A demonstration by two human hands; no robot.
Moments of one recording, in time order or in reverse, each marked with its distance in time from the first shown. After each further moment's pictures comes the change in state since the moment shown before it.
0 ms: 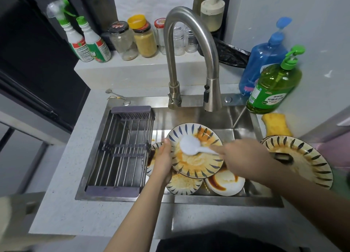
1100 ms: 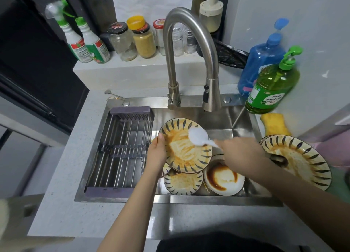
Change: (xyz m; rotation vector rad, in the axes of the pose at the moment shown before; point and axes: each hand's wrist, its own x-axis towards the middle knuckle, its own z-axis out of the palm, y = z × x) left_hand 0.010 0.013 -0.016 0.138 0.113 0.121; right_hand 0.016 0.002 0.012 -0.001 0.011 0.156
